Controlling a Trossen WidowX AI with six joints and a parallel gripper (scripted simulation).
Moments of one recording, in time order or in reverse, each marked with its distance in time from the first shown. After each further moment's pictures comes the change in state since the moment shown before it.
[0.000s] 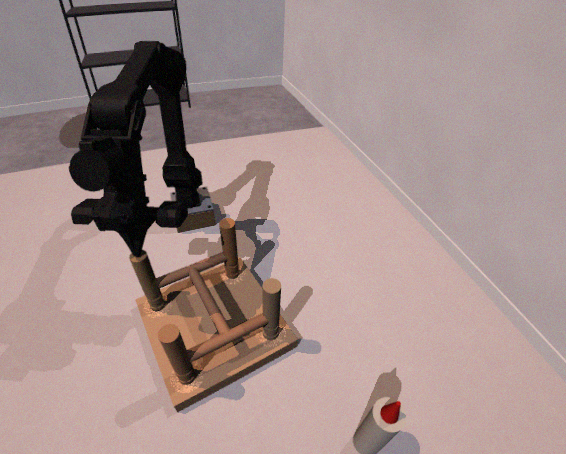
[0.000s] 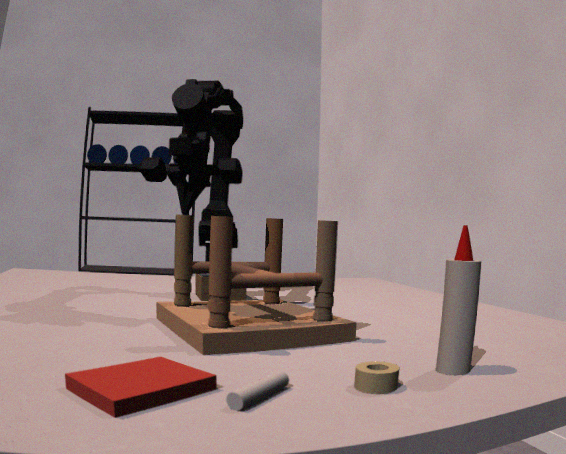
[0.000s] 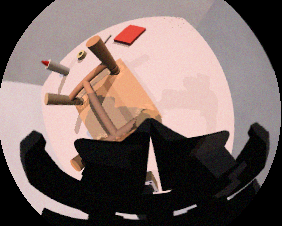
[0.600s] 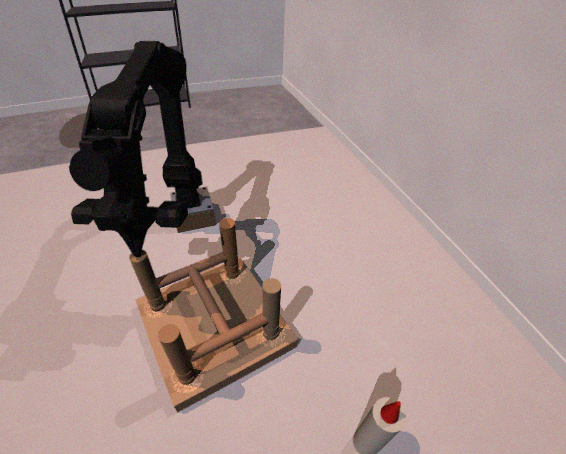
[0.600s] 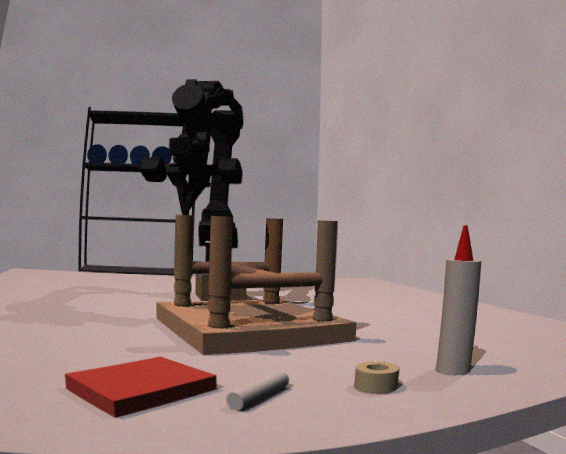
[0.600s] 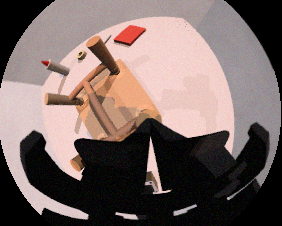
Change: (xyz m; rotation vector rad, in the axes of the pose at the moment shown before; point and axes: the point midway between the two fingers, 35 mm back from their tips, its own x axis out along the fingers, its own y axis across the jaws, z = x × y) arm 0.000 0.000 0.000 0.000 -0.004 0.000
